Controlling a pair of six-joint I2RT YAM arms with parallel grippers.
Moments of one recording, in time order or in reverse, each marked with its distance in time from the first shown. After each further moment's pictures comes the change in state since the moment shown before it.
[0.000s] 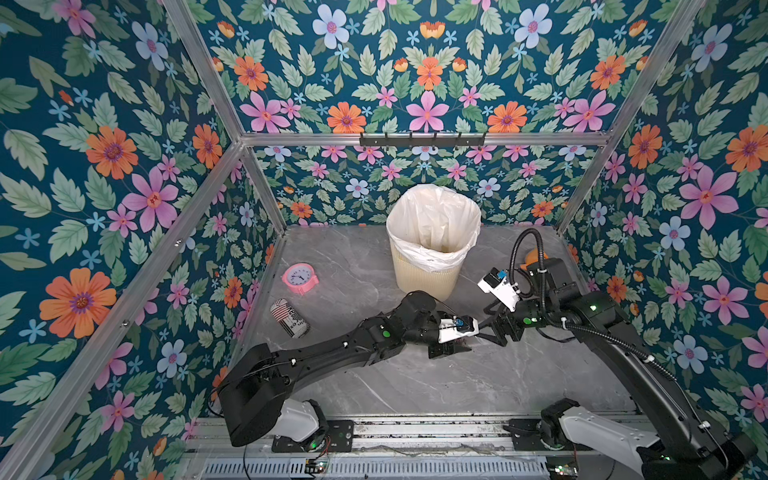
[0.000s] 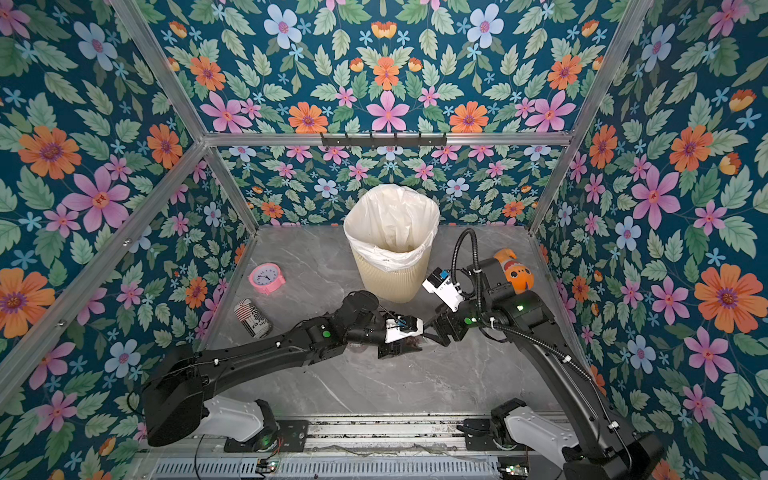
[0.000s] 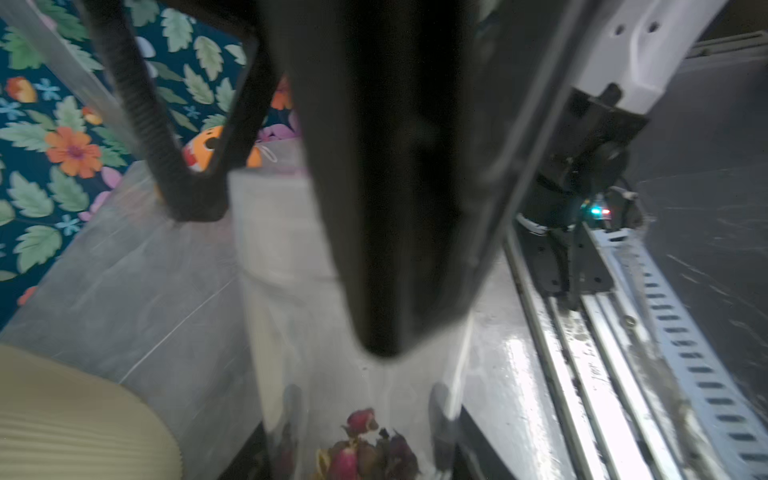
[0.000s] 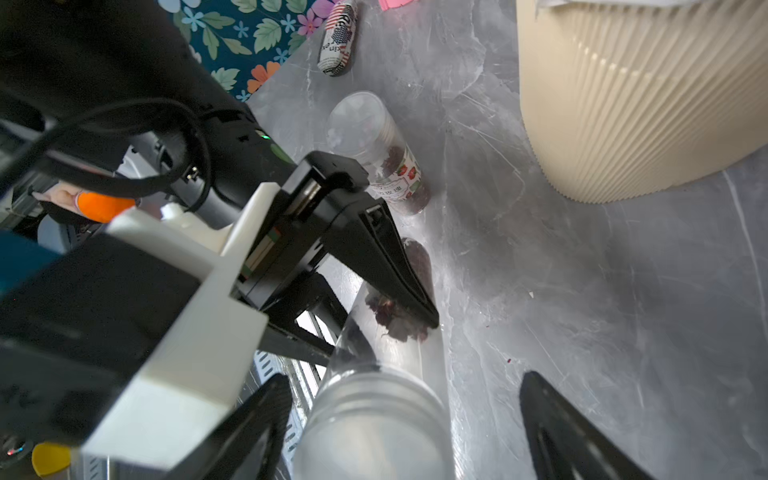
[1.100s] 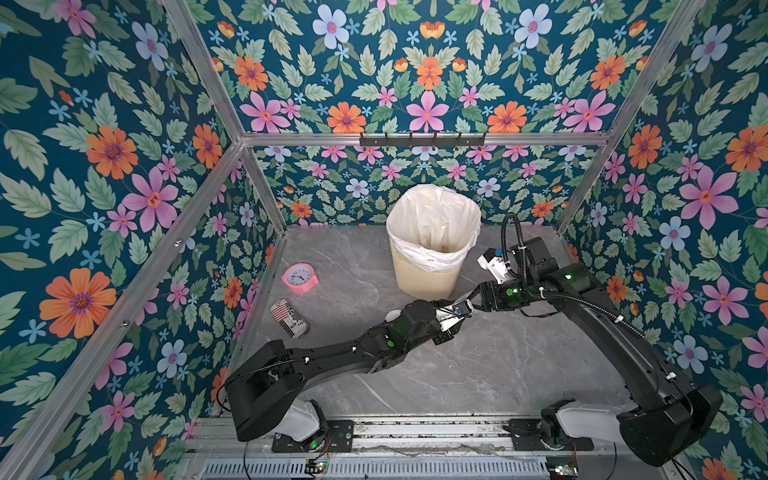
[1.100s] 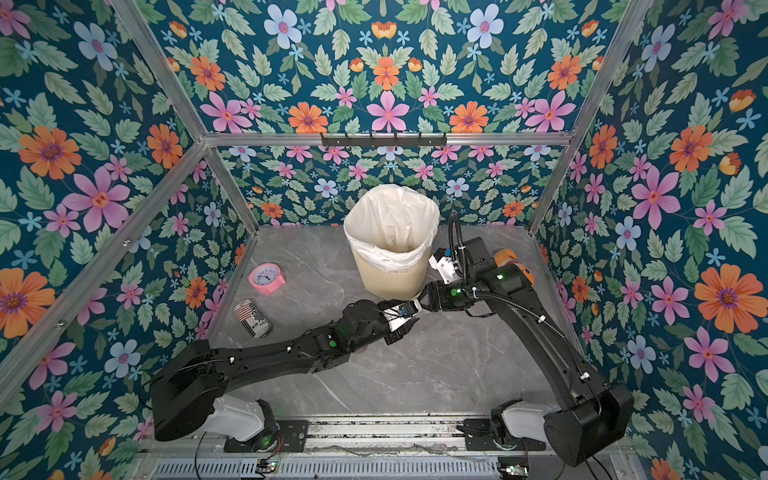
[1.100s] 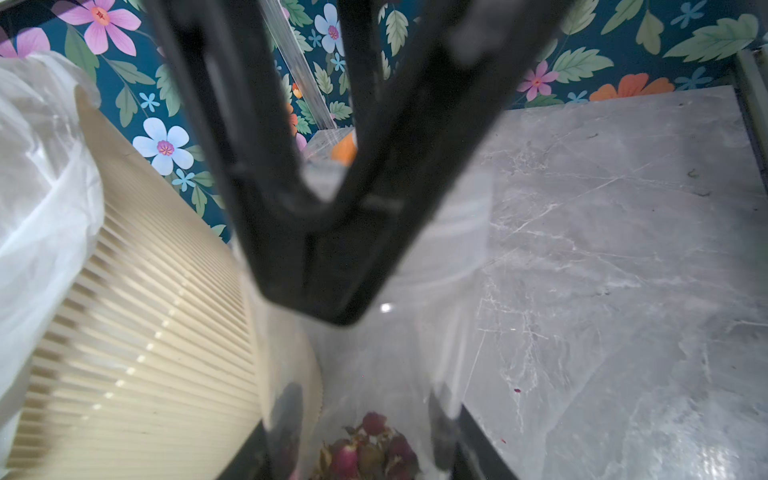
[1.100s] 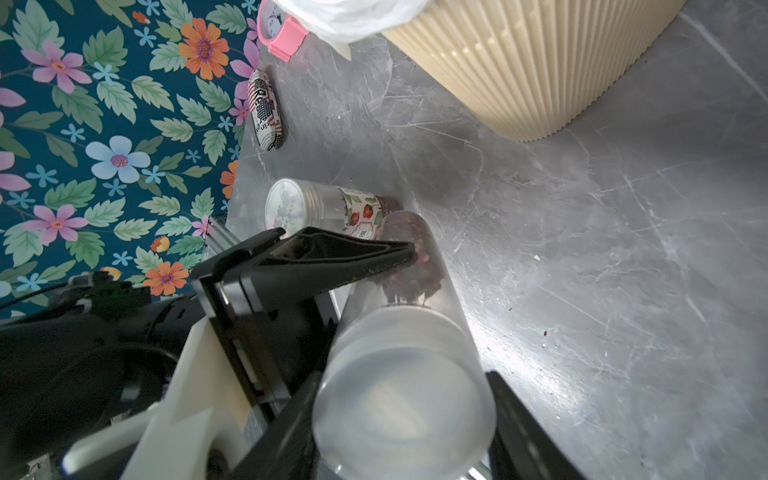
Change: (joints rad) left arm -0.034 0.039 -0.052 0.217 -0.468 -0.040; right arm -0.018 0.180 0.120 0.017 0.076 0.459
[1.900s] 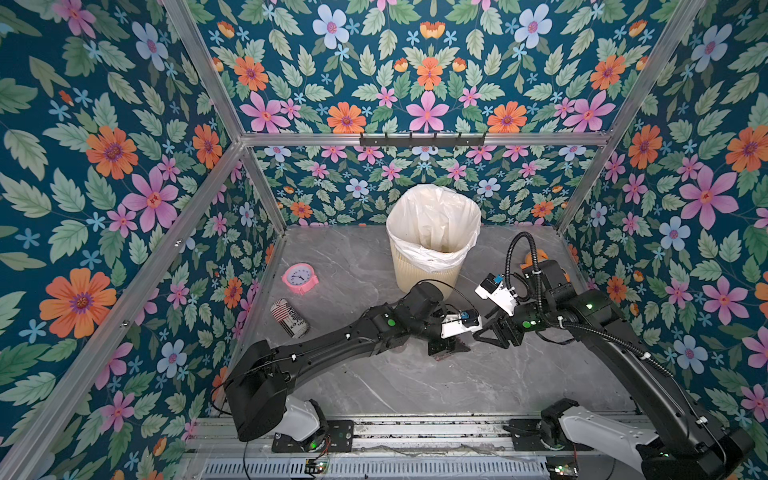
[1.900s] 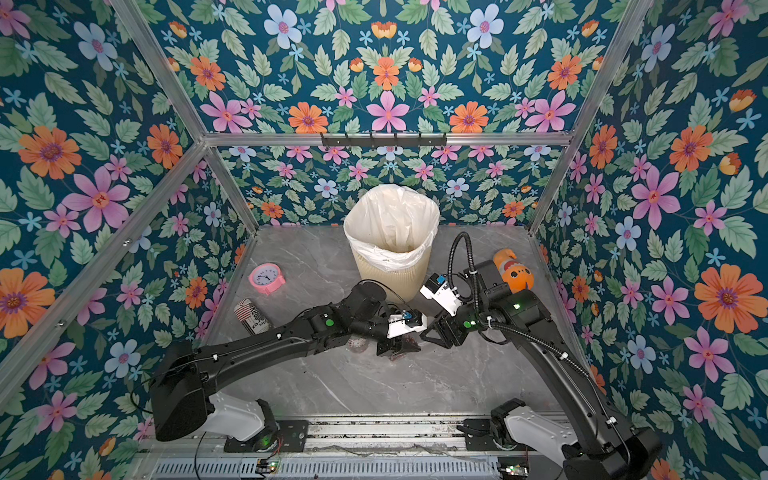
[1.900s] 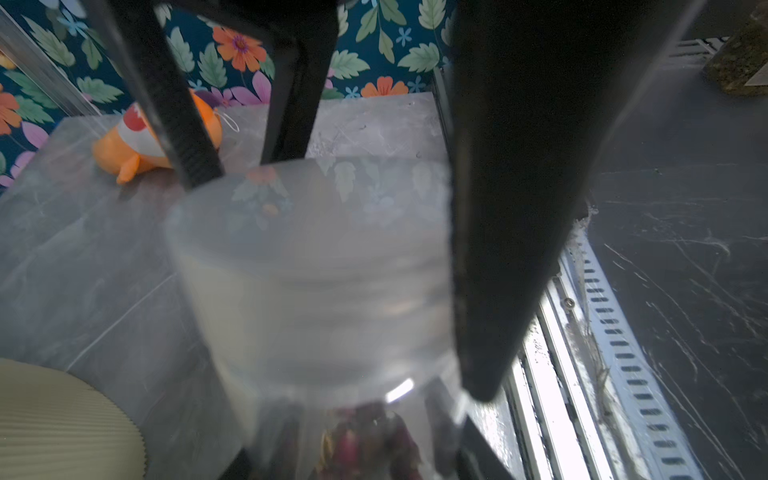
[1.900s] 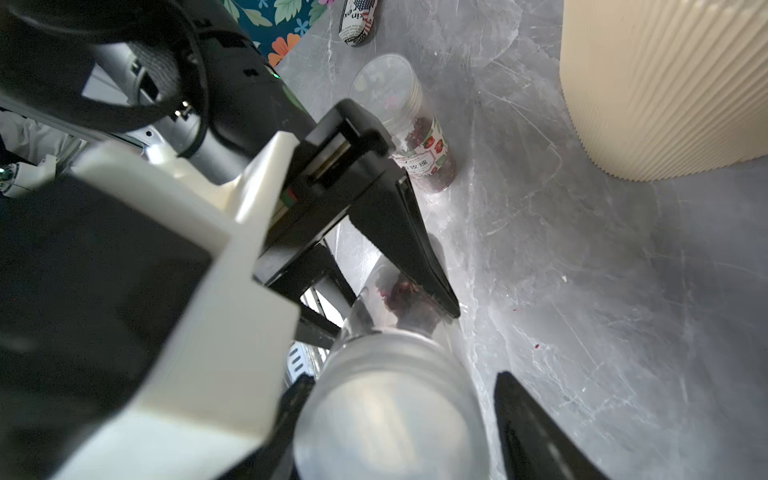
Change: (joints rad) left arm 0.032 -0.013 0.207 -0.495 0.556 0.051; right arm 0.033 -0.174 -0.126 -0.074 -0.129 -0.486
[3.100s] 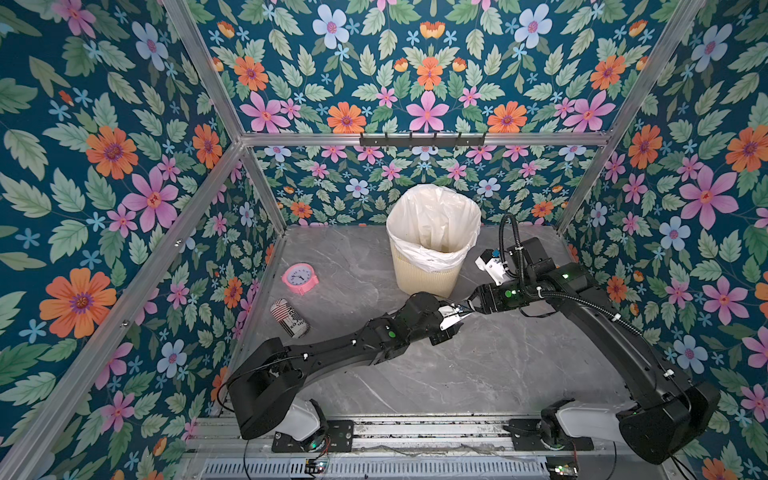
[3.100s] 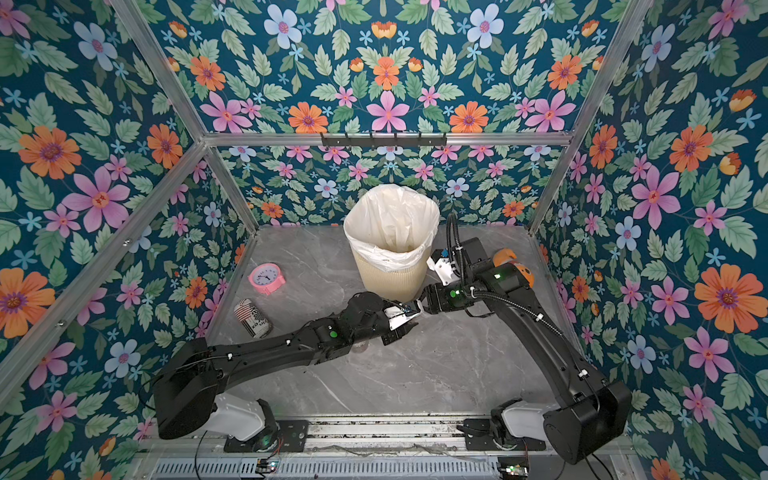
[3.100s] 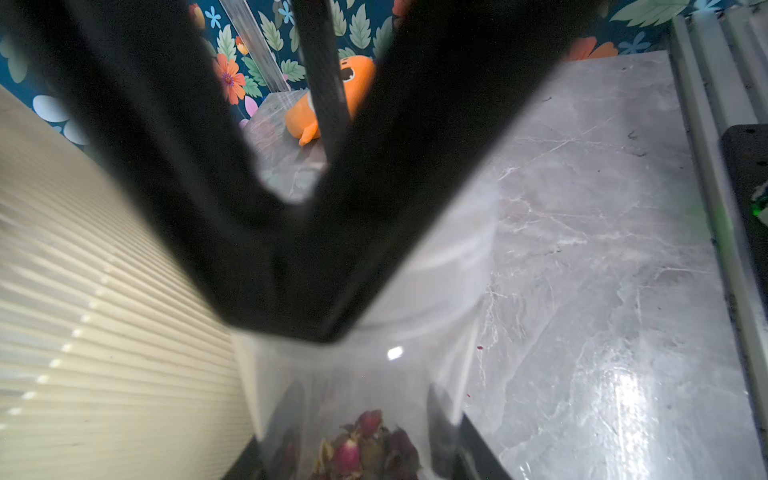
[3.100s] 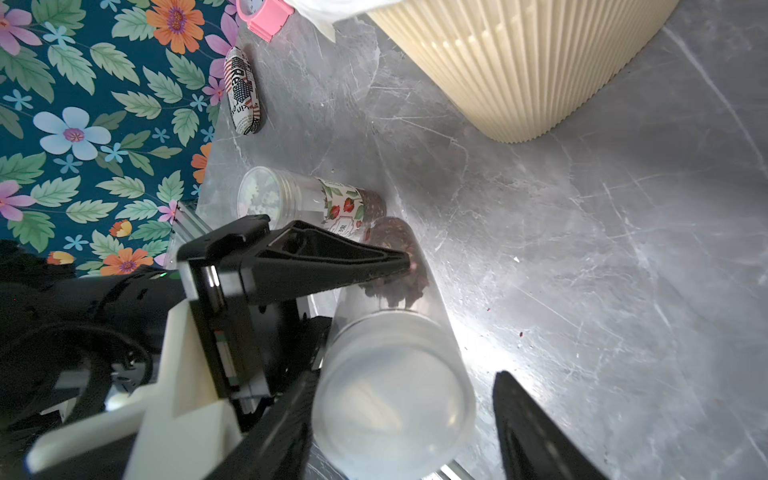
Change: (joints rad) left arm -0.003 0.031 -0.129 0.301 -0.441 -0.054; right arm -0.013 0.195 0.122 0.068 0.177 0.436
